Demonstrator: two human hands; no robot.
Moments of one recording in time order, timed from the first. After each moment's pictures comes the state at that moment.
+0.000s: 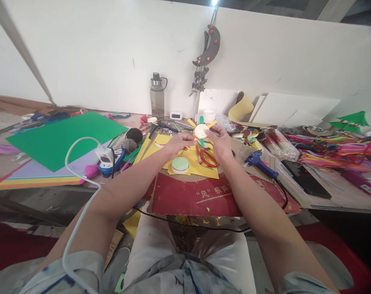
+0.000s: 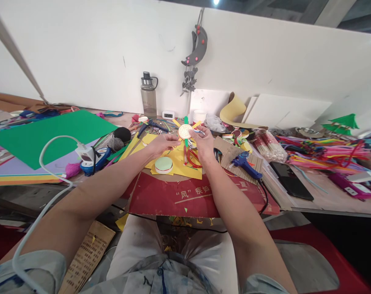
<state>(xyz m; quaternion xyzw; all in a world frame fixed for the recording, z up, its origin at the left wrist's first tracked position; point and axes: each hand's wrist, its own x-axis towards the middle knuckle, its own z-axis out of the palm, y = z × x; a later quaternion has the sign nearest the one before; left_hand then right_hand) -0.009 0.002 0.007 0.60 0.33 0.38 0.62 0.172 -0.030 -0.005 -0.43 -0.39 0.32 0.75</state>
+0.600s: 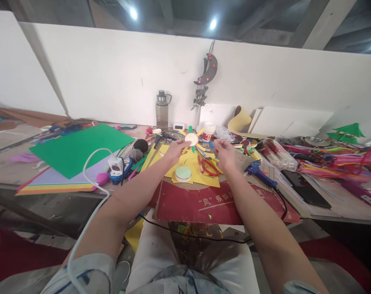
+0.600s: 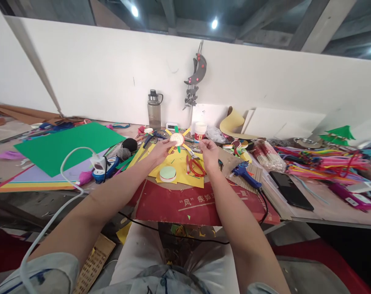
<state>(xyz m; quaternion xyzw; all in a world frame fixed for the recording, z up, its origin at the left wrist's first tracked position) -0.015 0.014 0.010 0.48 0.31 0.49 0.66 0.184 -0.032 -0.004 -0.50 -0.42 0.26 0.72</state>
